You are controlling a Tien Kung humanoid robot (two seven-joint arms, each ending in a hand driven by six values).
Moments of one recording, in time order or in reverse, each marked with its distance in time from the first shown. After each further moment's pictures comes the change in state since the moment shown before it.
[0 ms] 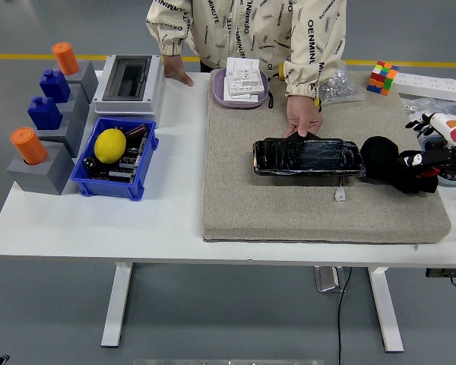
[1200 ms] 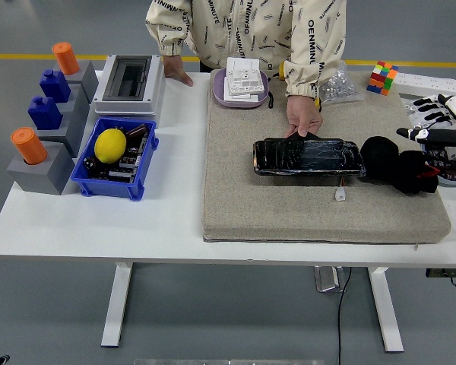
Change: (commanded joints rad) left arm 0.001 -0.001 -0.003 0.000 0.004 0.000 0.001; right arm -0.037 0.034 0.079 -0.005 0.374 -0.034 -0.009
